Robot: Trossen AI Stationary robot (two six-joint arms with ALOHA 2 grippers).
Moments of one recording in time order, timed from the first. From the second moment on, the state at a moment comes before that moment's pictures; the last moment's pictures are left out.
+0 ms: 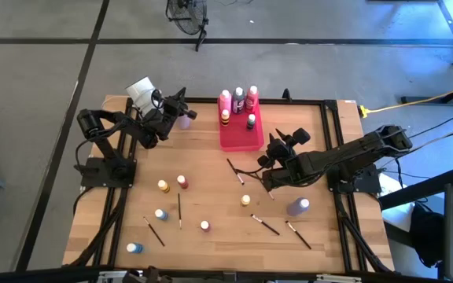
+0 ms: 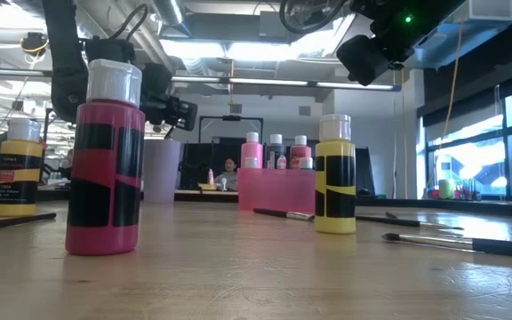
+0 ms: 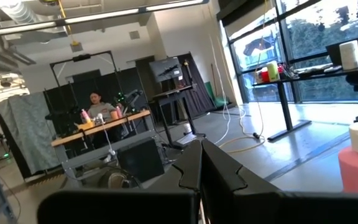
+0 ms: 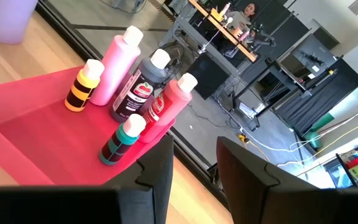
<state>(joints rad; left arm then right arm) 0.61 1.68 0.37 1.56 -0.57 0.39 0.29 1.51 1.08 -0.92 1.31 0.72</state>
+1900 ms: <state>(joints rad) 0.43 0.95 0.37 0.49 0.41 -0.04 0.29 1.51 1.08 -0.96 1.27 0.72</state>
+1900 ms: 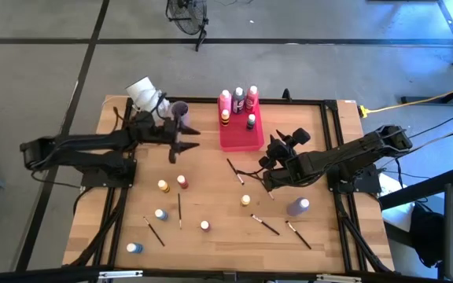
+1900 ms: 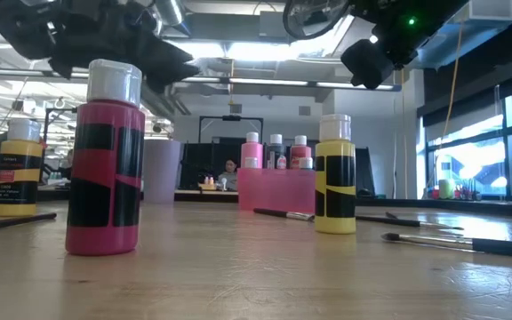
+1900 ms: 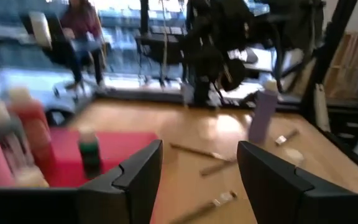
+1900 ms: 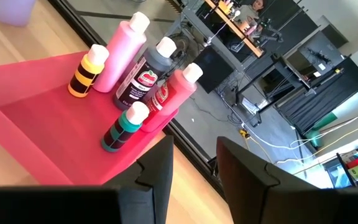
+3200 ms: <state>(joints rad) -0.22 1.01 0.81 -0.63 -0.11 -0.34 0.29 1.51 1.08 -0.91 1.17 0.72</state>
